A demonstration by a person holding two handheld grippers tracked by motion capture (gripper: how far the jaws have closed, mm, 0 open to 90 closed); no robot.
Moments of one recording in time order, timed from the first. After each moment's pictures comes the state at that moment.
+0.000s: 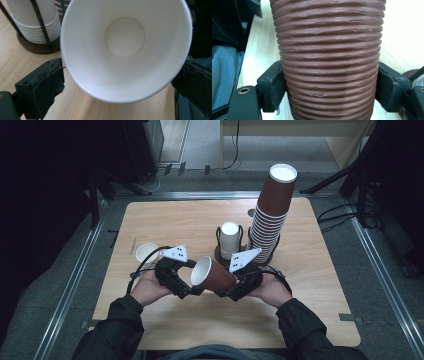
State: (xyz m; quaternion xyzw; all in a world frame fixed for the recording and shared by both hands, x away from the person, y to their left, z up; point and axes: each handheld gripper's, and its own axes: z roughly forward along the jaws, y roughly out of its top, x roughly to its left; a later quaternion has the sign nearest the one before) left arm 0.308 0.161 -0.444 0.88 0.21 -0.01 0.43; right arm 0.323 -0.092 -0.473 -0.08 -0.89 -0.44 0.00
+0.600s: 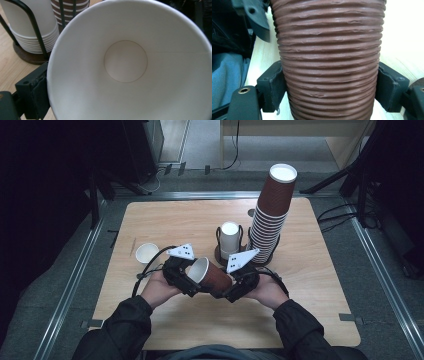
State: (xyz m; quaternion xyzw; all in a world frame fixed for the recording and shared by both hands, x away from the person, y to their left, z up) left arm 0.308 0.143 -0.445 0.86 0.23 0.00 0.45; right arm 0.321 -0.084 -0.477 -0.08 -0.88 -0.46 0.02
